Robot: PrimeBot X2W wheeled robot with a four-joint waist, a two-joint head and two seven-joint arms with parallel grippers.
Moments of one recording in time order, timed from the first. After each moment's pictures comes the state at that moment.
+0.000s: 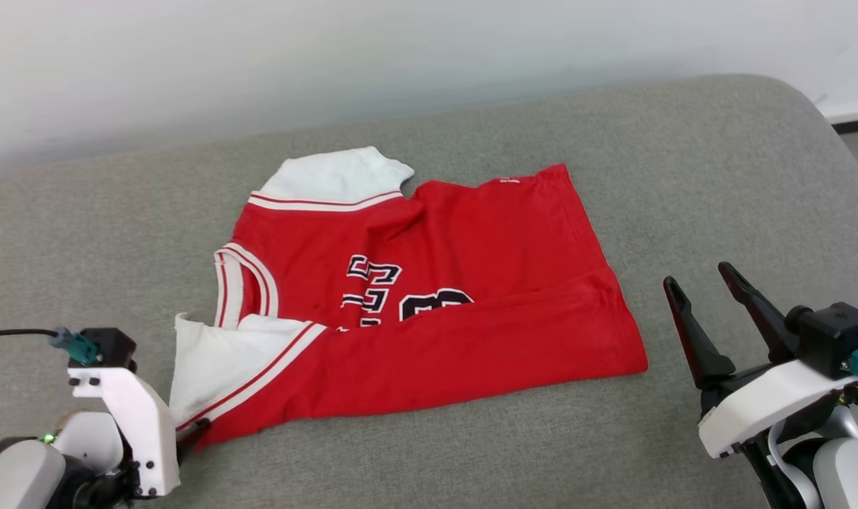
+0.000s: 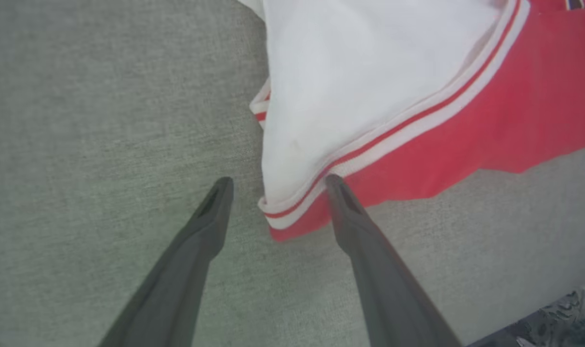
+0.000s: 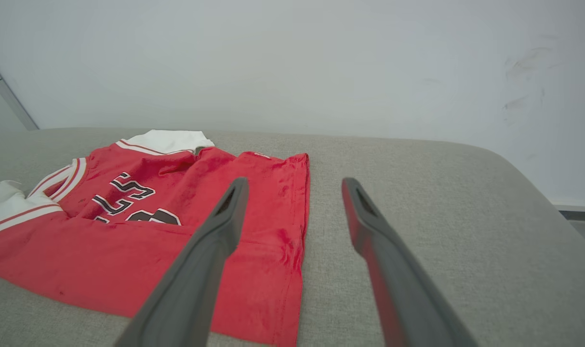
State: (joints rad) left arm -0.23 0.72 -0.42 0.18 -0.94 0.08 0.64; right arm -0.13 -0.26 0.12 0.00 0.30 0.13 0.03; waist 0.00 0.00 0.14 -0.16
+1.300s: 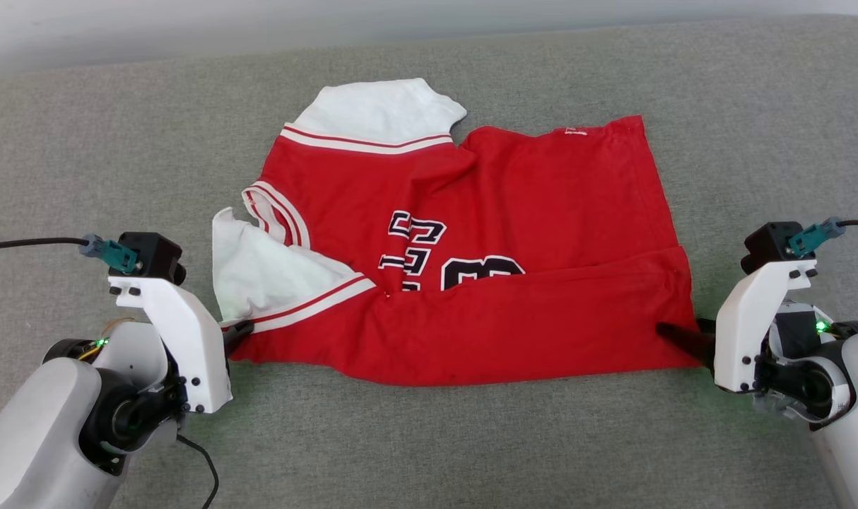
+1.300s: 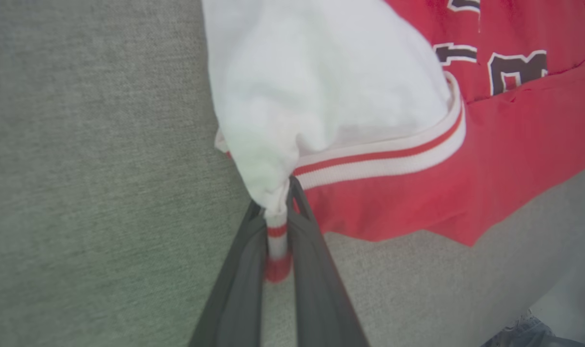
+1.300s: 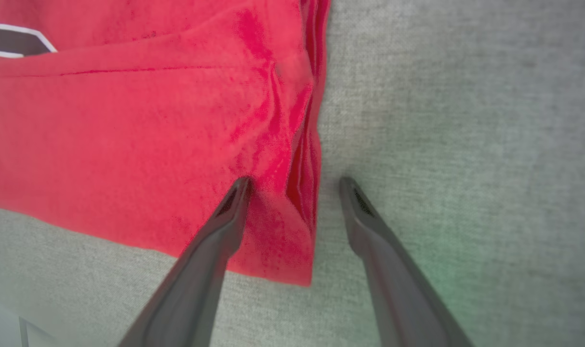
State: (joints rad) left arm -0.41 0.63 -0.44 0.10 -0.96 0.07 0.68; right arm -0.45 -0.34 0.21 0.39 0.65 0.13 0.80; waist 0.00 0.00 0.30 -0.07
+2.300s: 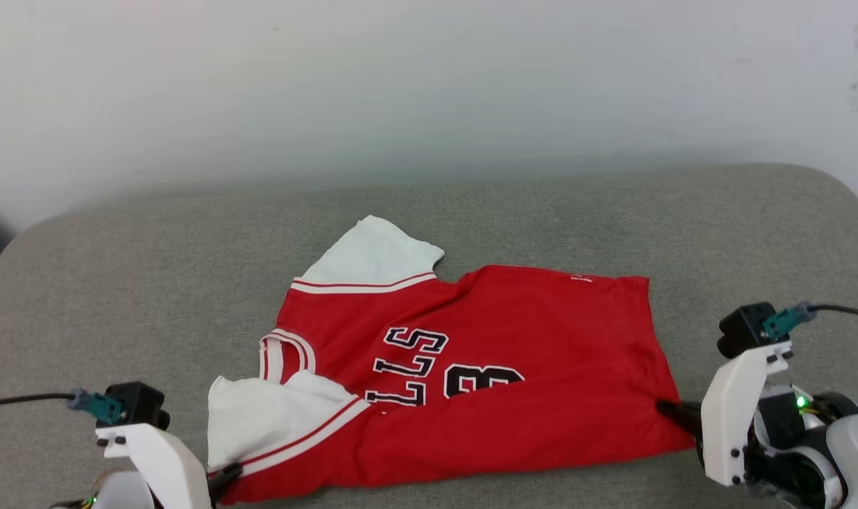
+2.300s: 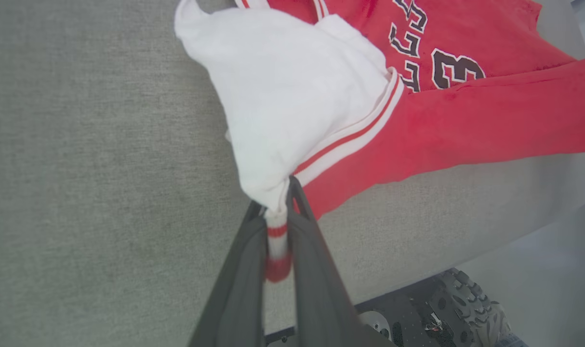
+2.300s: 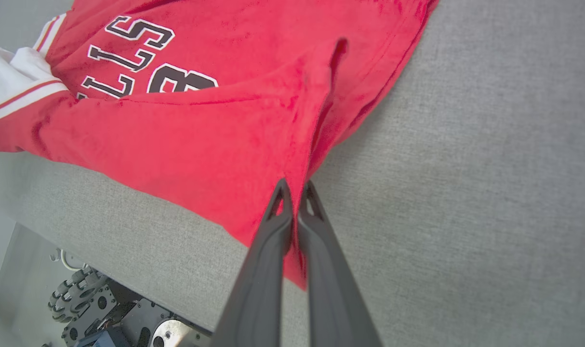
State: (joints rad) left arm -0.04 0.68 -0.39 -0.02 -1.05 0.14 0.59; right arm -0.26 -0.40 0.29 0.22 0.69 0.13 0.75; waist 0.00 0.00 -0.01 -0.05
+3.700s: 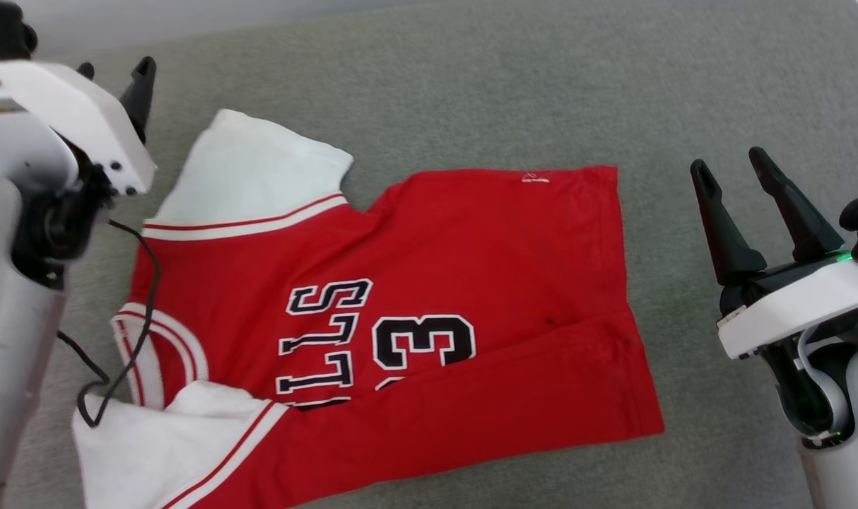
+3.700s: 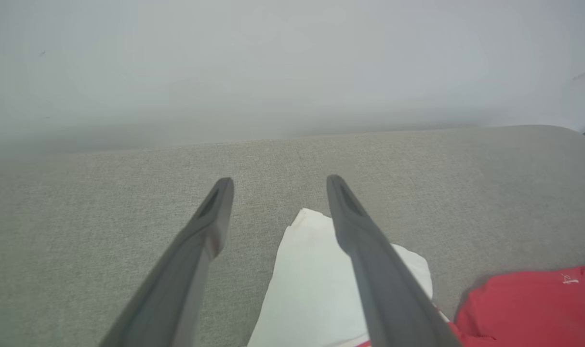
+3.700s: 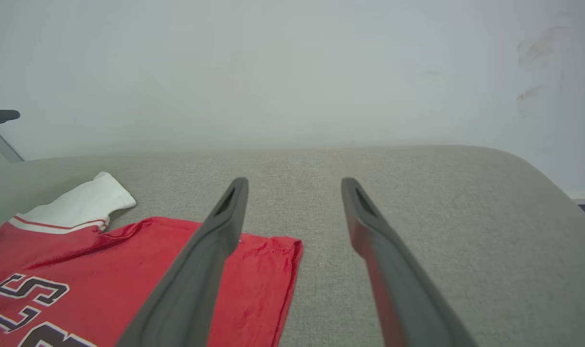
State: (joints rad) left arm -0.80 0.58 -0.36 0.30 -0.77 0.17 0.38; right arm -0.33 -0.24 0.08 -0.01 0.40 0.13 0.06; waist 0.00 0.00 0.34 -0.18
